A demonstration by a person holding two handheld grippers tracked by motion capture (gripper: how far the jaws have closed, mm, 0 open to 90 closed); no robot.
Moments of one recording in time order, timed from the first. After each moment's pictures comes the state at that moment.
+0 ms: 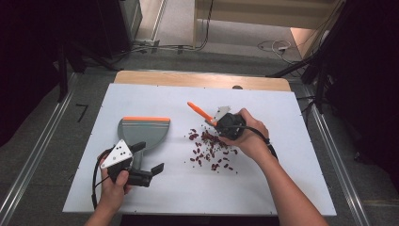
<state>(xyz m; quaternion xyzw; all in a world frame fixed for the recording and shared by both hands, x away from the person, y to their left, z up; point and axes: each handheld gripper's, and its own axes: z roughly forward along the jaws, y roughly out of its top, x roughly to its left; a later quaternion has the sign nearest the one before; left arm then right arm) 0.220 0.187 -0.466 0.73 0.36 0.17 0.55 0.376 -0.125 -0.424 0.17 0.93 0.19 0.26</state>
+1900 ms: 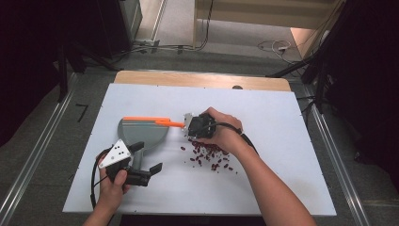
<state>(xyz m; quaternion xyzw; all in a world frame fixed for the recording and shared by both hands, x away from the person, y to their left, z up) 0.221 0.192 -0.468 0.73 0.37 0.17 0.55 0.383 -0.046 -0.445 -0.03 0.96 0.13 0.26</state>
